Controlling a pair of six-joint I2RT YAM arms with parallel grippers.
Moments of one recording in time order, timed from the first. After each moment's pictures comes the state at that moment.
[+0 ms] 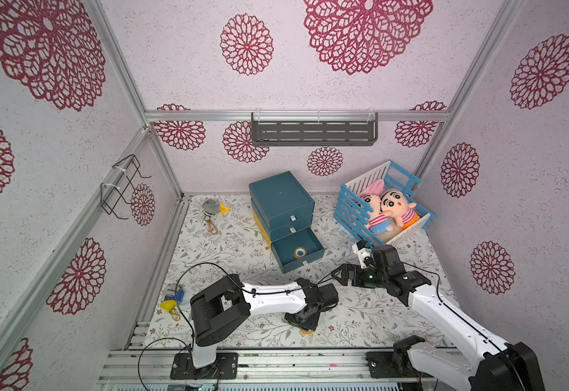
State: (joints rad) left arm -1.17 1.87 1.20 -0.87 -0.02 -0.84; right arm 0.32 1.06 0.65 -0.44 -0.42 0.43
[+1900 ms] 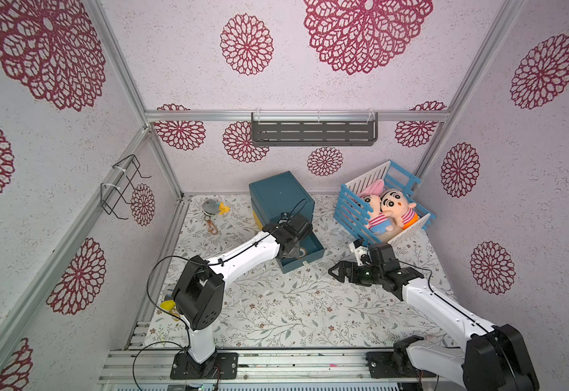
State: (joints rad) left arm -0.75 1.84 1.51 -0.84 -0.38 -0.67; right arm 0.30 1.16 0.65 -0.36 -0.47 0.46
